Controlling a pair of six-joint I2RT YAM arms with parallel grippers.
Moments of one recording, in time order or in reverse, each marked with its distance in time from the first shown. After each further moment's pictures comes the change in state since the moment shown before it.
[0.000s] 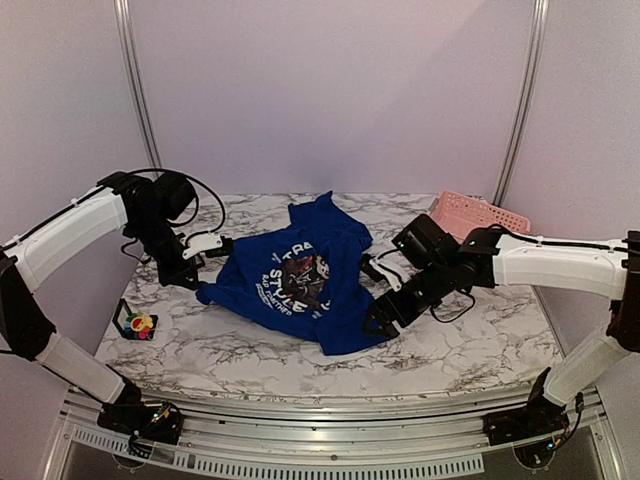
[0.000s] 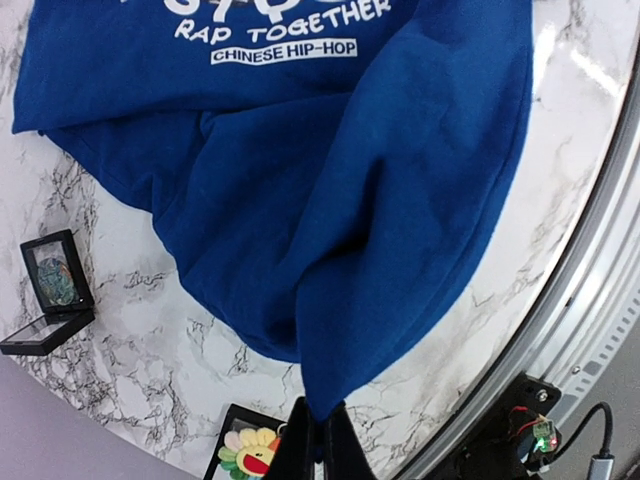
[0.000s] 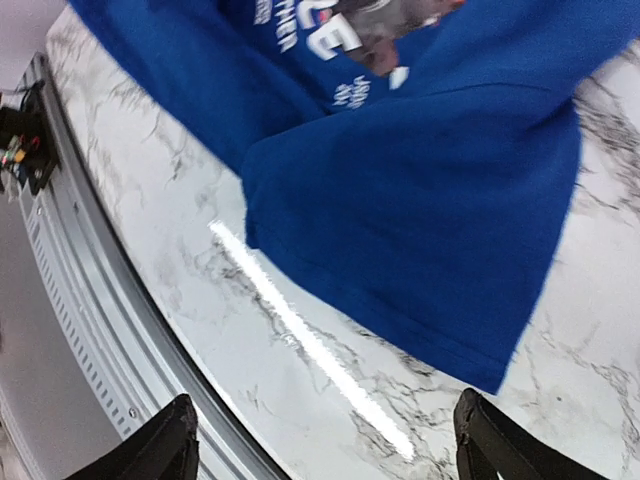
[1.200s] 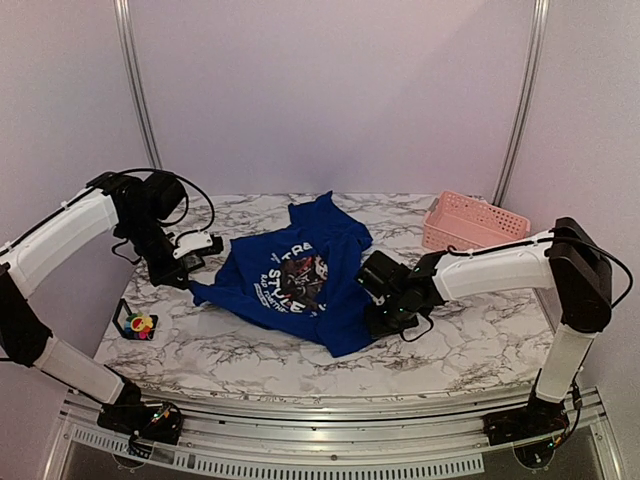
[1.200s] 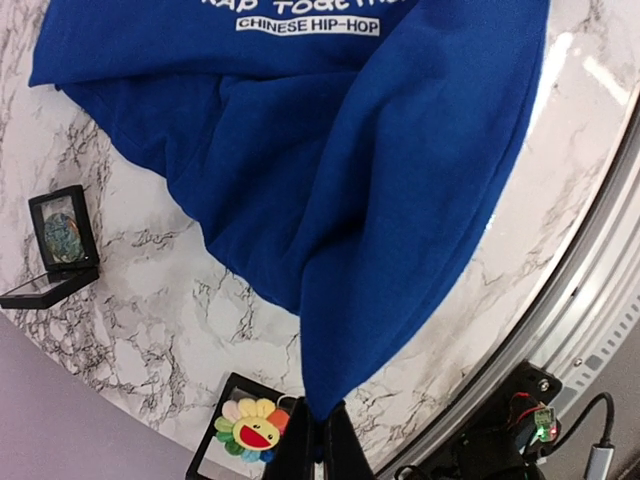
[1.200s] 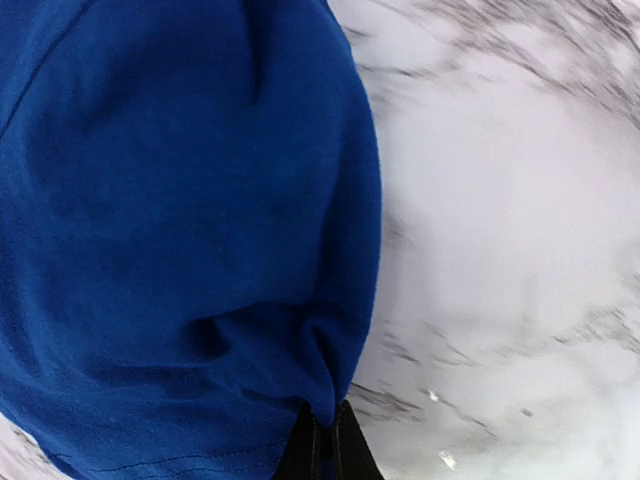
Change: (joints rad) left arm 0.039 -0.048 -0.013 -0.033 -0.031 -0.017; right arm 0.048 0.286 0.029 0.094 0.426 0.489
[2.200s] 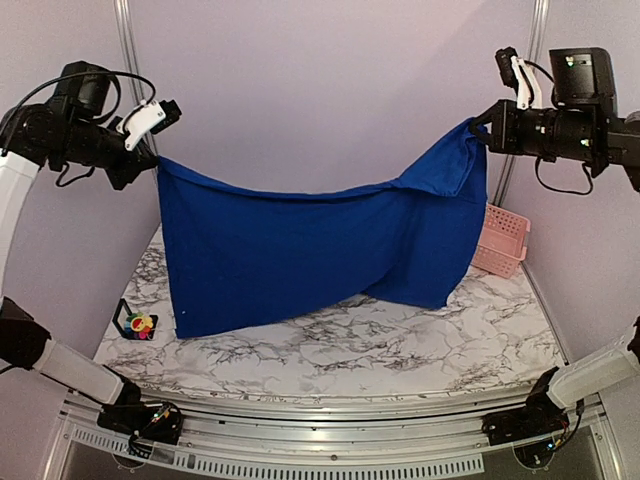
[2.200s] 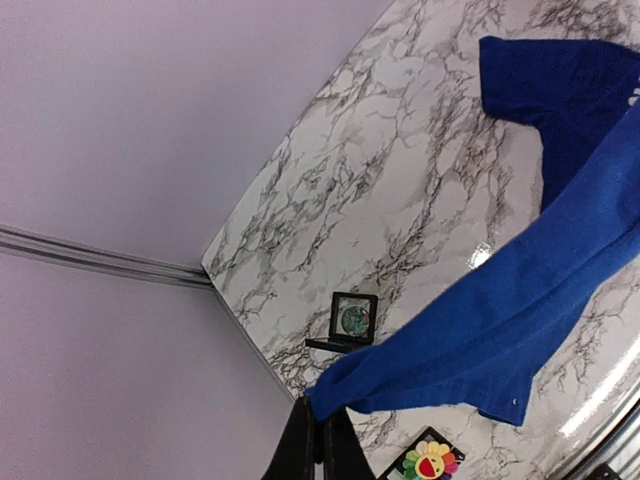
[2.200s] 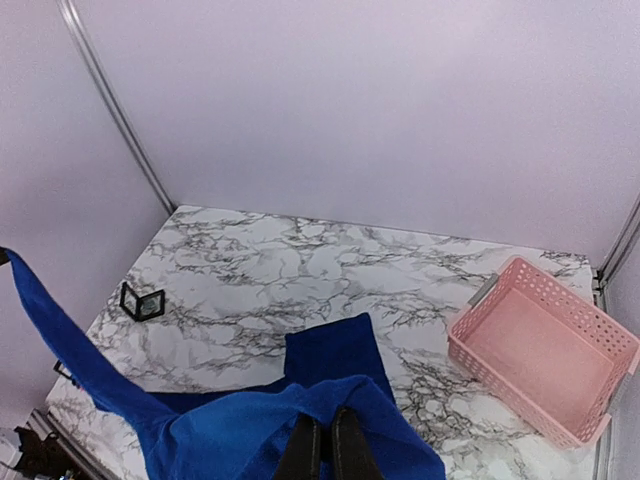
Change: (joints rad) left arm 0.022 -0.017 0.719 -0.027 -0.154 -0.014; right arm -0.217 -0.512 0.827 -0.490 0.082 -0.358
